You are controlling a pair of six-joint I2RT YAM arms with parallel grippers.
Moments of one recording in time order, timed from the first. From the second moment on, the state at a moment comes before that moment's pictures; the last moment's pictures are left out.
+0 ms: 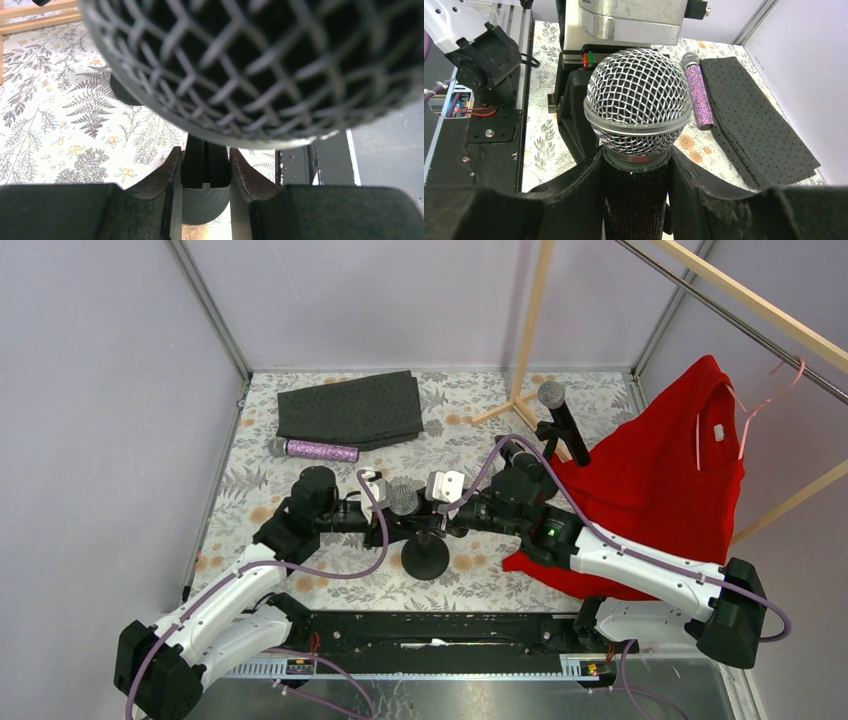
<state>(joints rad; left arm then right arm) -0.56 0.87 0.60 -0.07 0.89 0.21 1.03 1.13 0.86 0.14 -0.31 -0.32</state>
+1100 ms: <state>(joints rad) -0.56 0.74 0.59 -0.07 0.75 0.17 1.03 1.09 0.79 0.24 -0.30 -0.30</state>
